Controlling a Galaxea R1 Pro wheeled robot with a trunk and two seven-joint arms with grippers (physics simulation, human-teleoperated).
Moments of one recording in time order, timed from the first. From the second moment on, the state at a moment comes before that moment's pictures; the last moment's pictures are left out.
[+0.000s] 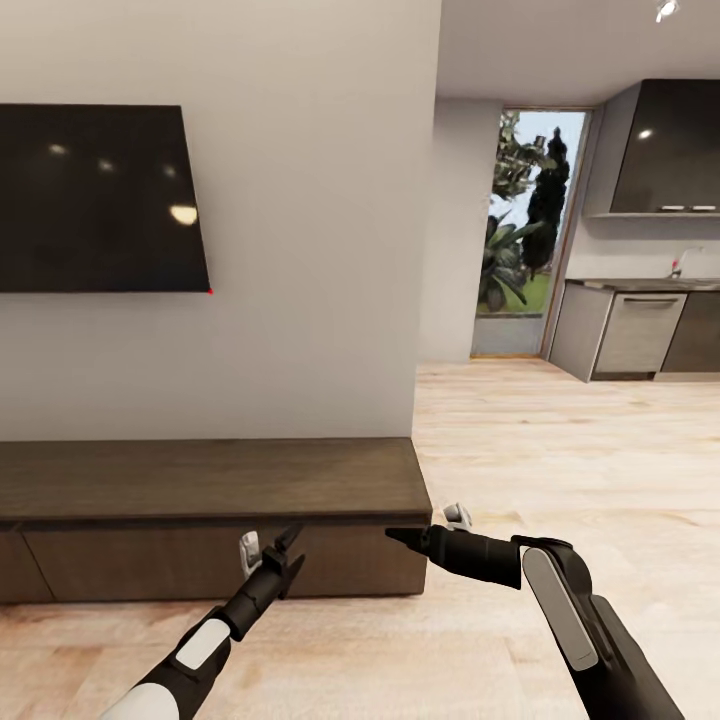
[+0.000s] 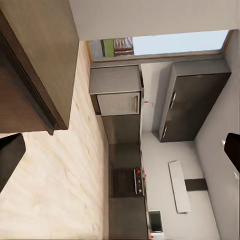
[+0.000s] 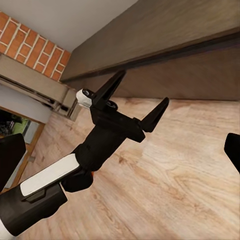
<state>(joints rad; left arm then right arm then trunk) -0.57 -0.03 0.10 -0.31 1.05 0.35 -0.79 -0.38 -0.08 0.05 -1.35 -0.65 1.05 0.56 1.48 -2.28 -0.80</state>
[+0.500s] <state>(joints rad) -0.57 -0.03 0.10 -0.32 1.04 0.36 -0.85 -0.38 -0.08 0.05 -1.35 -0.65 1.05 0.56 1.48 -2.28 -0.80</state>
